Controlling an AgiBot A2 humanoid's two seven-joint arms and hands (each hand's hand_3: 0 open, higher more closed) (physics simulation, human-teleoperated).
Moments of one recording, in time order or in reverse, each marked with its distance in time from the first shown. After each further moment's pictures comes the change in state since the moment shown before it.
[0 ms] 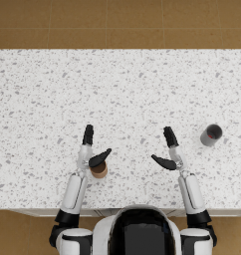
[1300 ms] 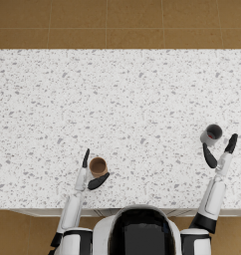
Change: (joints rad) left arm -0.424 -0.035 -0.094 -0.085 0.330 -0.101 -0.101; right arm -0.087 -0.084 -0.594 -0.215 0.329 -0.100 0.101
